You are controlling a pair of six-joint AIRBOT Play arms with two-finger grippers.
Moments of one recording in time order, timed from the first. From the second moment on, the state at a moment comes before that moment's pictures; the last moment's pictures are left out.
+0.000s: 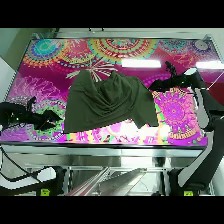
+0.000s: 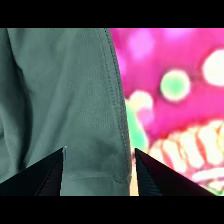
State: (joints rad) left arm 0.53 -1.35 0.84 -2.15 1.37 1.92; right arm -0.14 -2.06 1.77 -0.76 1.28 1.02
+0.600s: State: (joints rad) left arm 0.48 -1.35 0.68 -2.18 1.26 1.95; right arm -0.10 -2.13 1.78 -0.74 1.38 1.02
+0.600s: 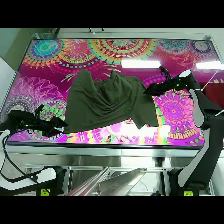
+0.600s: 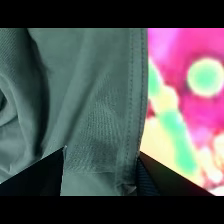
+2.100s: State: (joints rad) left arm 0.69 -0.74 1.50 -2.86 1.28 2.13; right arm -0.28 -0.94 1.79 -0.52 1.20 0.83
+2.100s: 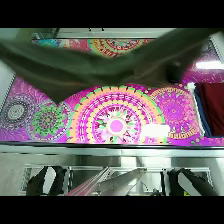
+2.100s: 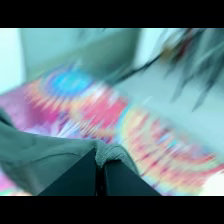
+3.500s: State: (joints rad) left arm 0.27 -1.93 1.73 -2.33 1.21 2.04; right arm -0.19 -1.83 1.53 -0.33 0.95 0.73
